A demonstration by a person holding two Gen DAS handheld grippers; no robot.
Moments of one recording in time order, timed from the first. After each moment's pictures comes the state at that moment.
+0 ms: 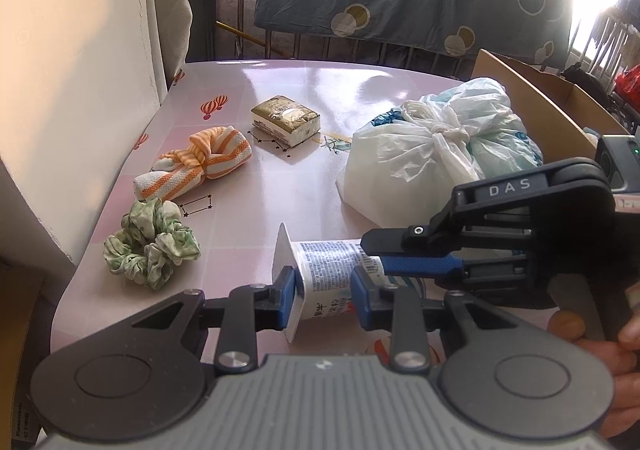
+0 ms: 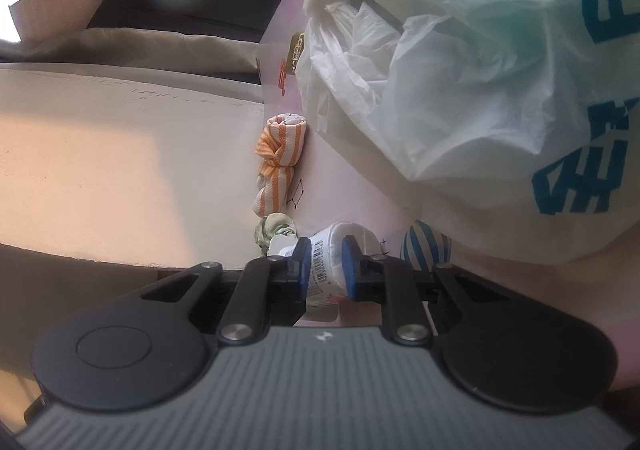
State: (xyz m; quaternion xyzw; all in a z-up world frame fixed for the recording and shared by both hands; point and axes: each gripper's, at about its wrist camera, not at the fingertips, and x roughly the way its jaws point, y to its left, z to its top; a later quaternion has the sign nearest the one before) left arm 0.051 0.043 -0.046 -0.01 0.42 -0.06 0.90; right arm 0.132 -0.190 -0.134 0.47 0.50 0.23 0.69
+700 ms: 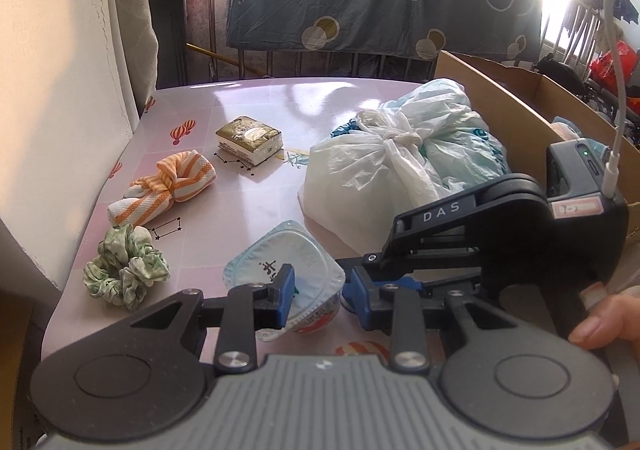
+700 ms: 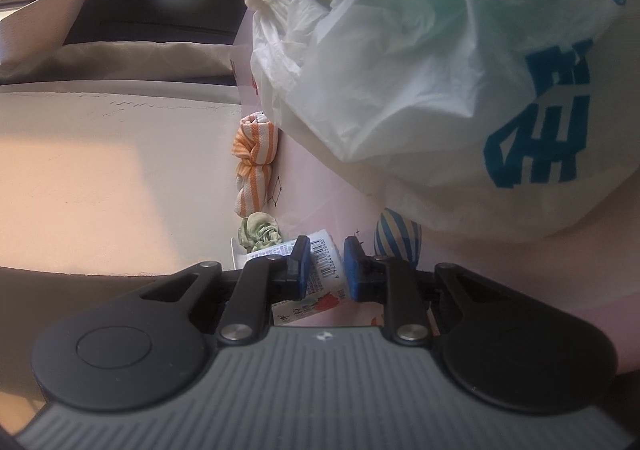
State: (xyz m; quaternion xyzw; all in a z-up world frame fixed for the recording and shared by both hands) left arm 0.045 0.016 -0.041 0.01 0.40 -0.10 0.91; right arm 0.125 -0.190 -0.146 0.48 0.53 0.19 0.68
